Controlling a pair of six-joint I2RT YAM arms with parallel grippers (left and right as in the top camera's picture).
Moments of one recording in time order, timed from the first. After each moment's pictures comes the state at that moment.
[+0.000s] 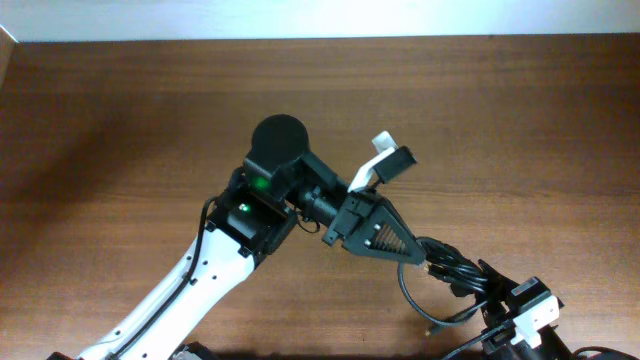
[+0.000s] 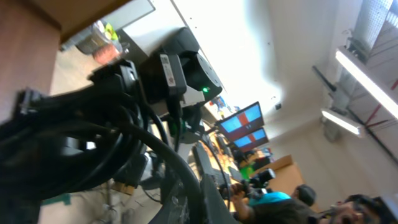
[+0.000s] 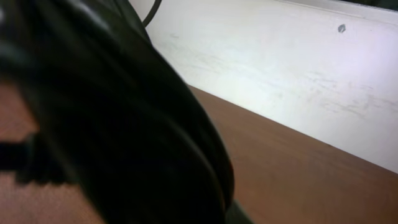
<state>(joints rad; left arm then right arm) -0.62 1.35 1.17 0.25 1.54 -1.08 0.01 0.03 0.67 -0.80 -0.47 -0.23</state>
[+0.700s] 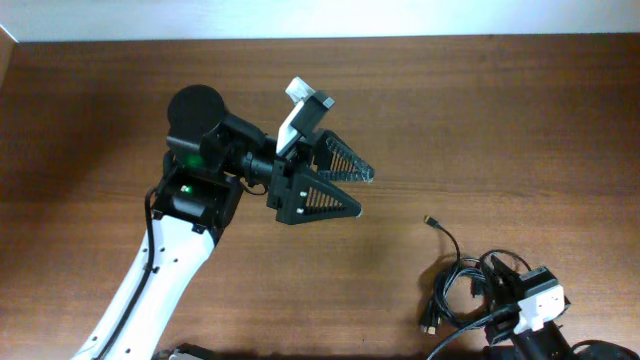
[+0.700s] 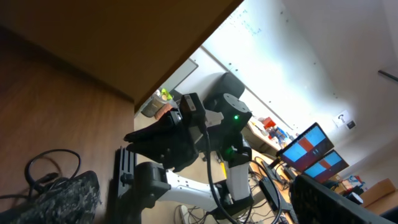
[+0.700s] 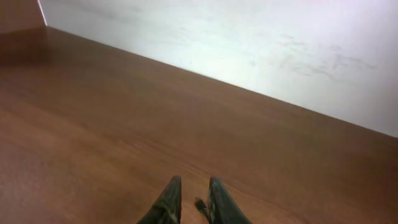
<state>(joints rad) -0.33 1.33 1.17 0.27 1.57 -0.82 0.01 0.03 0.65 -0.83 -0.33 -0.19</state>
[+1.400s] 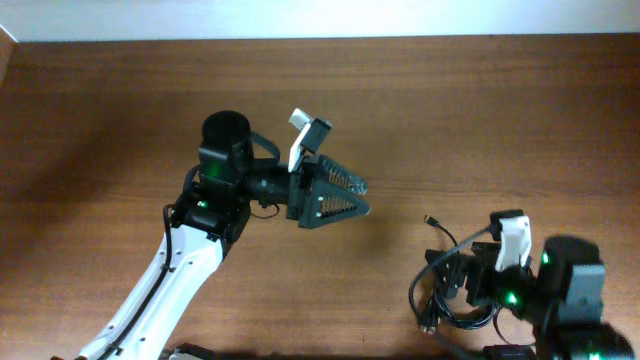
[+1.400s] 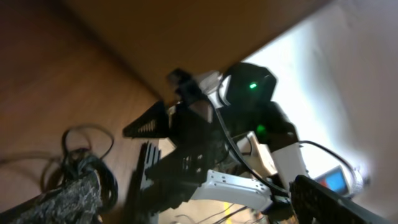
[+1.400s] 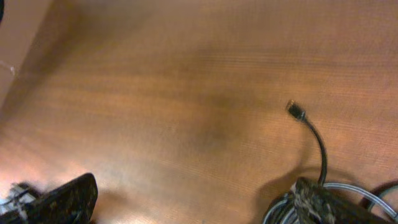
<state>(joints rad) -0.33 1.32 0.95 0.14 1.37 -0.68 0.01 0.59 0.74 -0.95 -0.51 0.16</state>
